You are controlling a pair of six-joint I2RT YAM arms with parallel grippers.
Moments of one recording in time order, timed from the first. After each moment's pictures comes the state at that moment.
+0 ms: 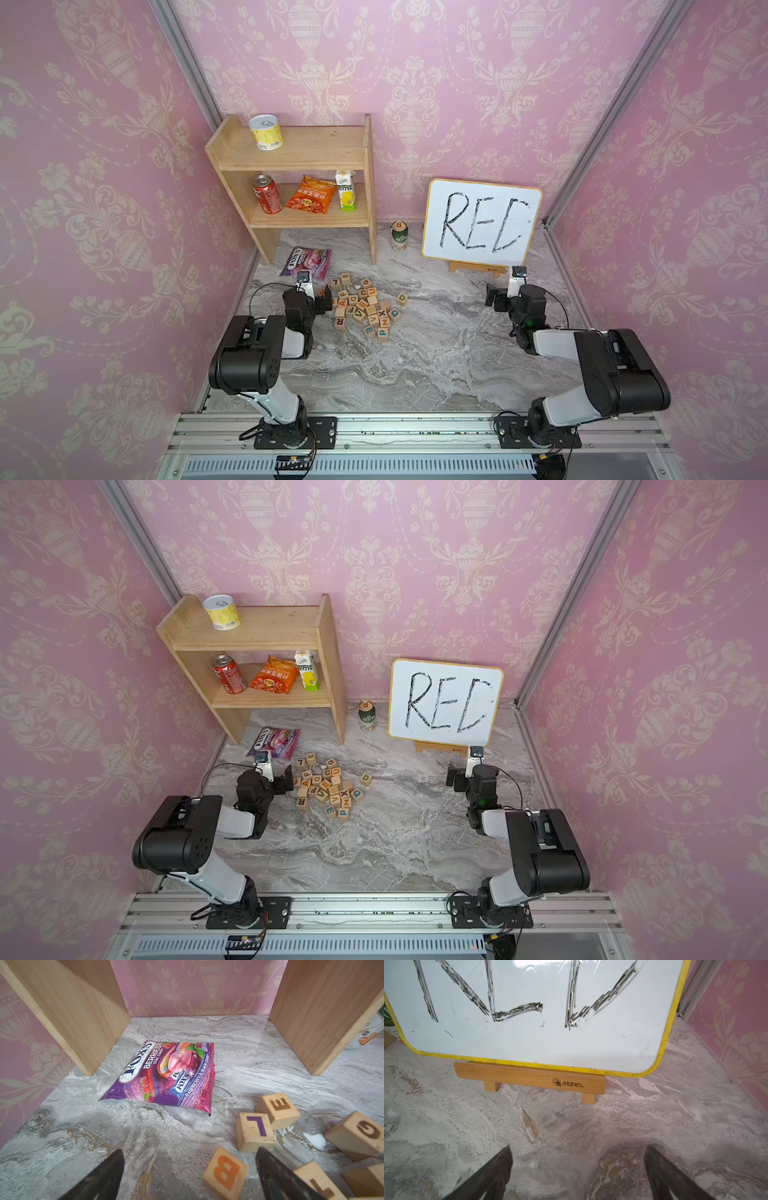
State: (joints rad) left arm 0.02 1.64 0.35 0.95 -0.06 0.01; right arm 0.03 1.50 0.40 0.70 0.07 0.05
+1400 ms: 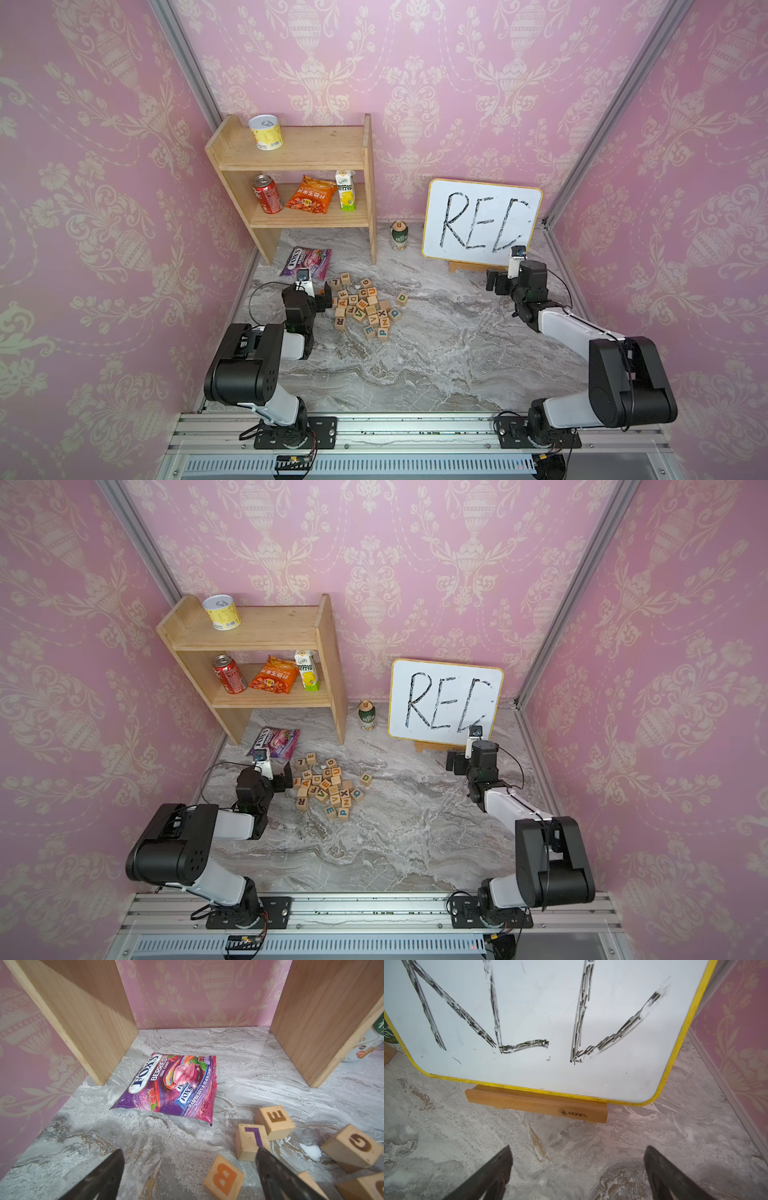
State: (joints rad) left arm -0.01 1.54 0.34 0.91 -0.13 0.01; right arm 0.04 1.41 0.68 0.21 0.07 0.05
